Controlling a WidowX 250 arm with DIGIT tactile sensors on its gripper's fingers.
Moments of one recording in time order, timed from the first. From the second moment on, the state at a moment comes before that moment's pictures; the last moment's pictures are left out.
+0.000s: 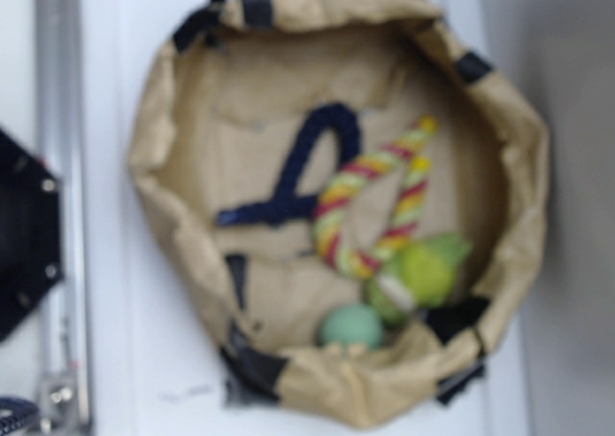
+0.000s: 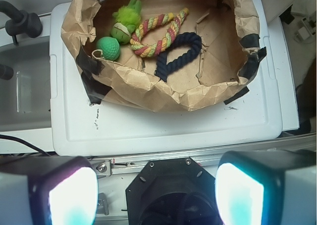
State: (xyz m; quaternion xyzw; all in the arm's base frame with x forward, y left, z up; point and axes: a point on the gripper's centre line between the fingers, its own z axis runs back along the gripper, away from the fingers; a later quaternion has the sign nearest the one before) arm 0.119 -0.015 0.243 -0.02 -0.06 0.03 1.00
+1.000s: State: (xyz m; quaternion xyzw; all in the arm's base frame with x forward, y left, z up) arm 0.201 -0.022 0.149 -0.08 -0.06 0.26 0.96
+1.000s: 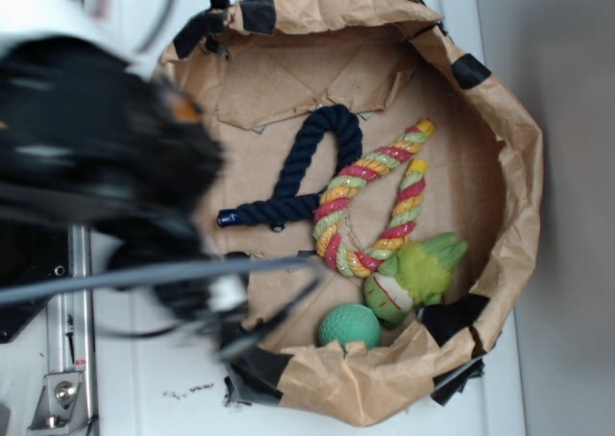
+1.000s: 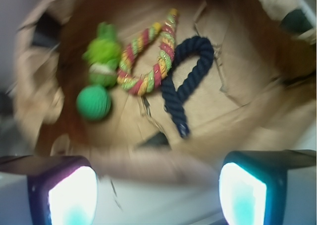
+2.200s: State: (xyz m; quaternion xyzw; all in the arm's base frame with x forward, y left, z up) arm 0.276 -0.075 0.056 -0.21 0.07 0.39 0.90
